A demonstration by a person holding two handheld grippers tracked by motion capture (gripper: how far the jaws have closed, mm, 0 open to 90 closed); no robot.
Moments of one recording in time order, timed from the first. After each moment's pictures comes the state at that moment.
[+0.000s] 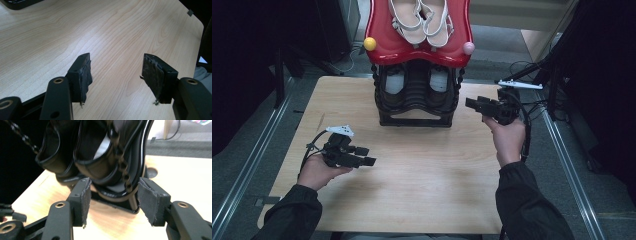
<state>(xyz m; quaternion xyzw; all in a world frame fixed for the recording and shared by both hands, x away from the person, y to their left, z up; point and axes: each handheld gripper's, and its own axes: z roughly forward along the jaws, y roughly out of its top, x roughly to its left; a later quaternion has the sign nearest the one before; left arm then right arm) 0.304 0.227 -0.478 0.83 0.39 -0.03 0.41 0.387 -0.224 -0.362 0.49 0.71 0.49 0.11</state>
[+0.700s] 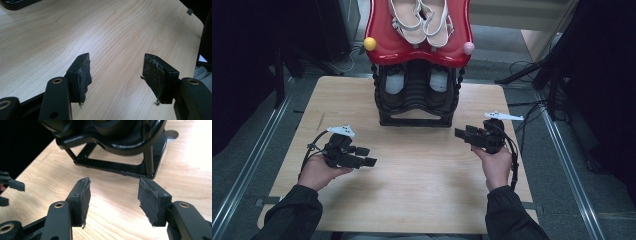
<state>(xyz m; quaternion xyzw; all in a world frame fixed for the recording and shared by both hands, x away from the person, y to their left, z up) 0.304 0.225 -0.478 0.83 0.38 -0.04 0.41 0.352 -0.213 -0.439 0.49 0.73 0.48 0.07</state>
